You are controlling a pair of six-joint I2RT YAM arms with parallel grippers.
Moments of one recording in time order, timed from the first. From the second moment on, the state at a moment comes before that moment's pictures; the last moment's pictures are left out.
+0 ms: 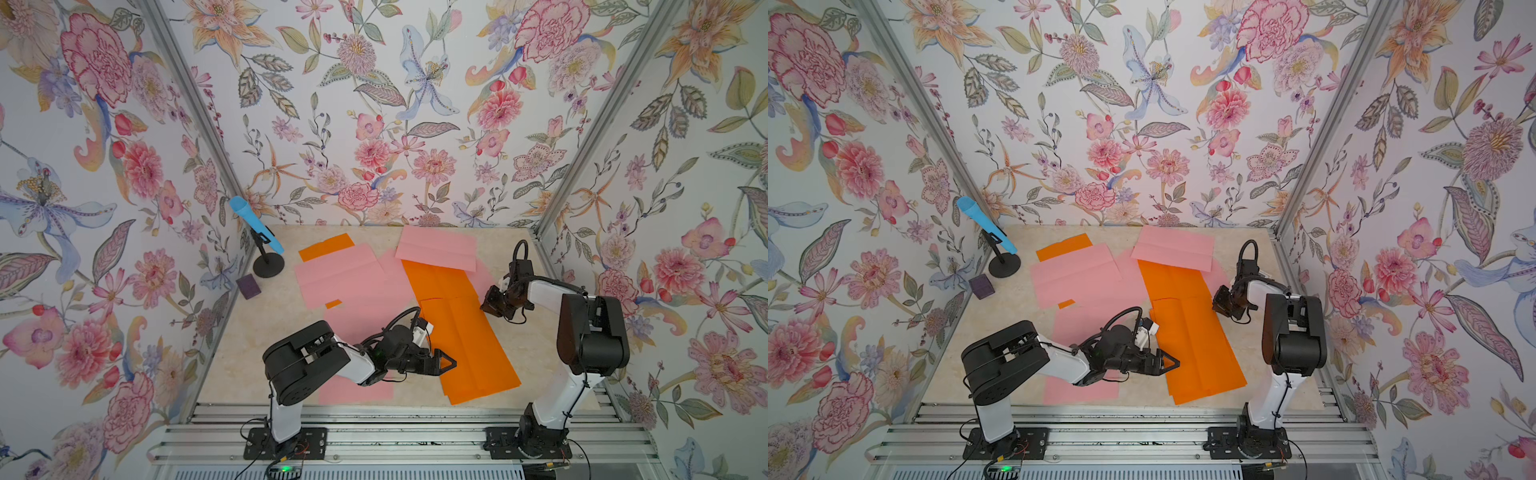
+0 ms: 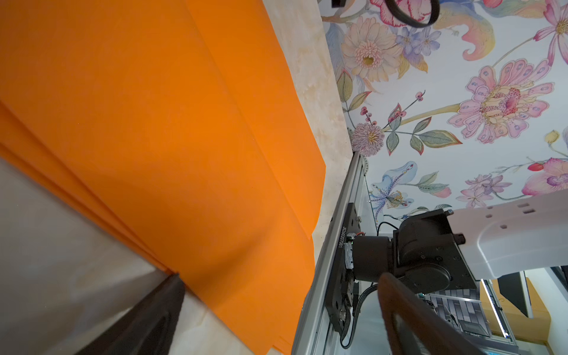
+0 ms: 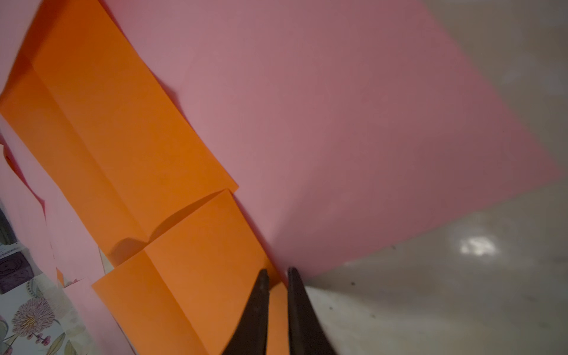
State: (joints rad) left arm -1.00 1.88 0.69 0.72 0.47 -0.95; right arm -0.03 1.85 1.10 -0.48 -0.36 0.50
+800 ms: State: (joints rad) left arm -0.77 1.73 0.78 0.33 0.35 -0.76; right arm 0.03 1.62 1.06 -0.55 -0.25 0.42
